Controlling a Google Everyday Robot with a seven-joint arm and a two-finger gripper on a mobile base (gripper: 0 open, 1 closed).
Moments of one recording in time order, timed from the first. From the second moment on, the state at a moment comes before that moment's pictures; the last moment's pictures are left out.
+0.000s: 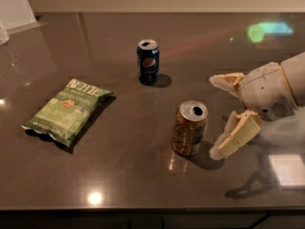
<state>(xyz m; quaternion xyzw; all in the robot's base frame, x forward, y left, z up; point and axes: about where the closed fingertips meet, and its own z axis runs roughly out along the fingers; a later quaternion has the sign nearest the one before) 0.423 -0.126 0.900 -0.59 0.70 0.23 0.33</state>
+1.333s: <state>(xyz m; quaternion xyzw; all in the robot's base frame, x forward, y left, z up) 0.420 -0.090 0.887 -0.59 0.67 0.28 0.36</state>
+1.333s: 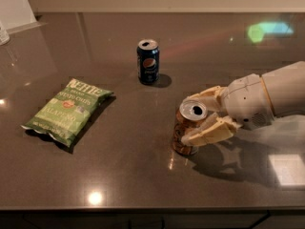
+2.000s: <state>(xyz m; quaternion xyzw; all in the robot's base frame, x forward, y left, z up) 0.429 -0.094 0.906 -0.59 0.68 0.26 0.34</state>
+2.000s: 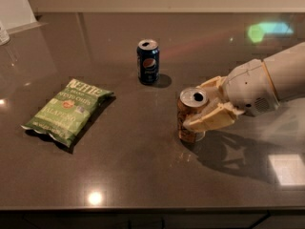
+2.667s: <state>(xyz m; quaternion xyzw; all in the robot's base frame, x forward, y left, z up) 0.446 -0.111 0.935 -0.61 0.74 0.18 0.22</state>
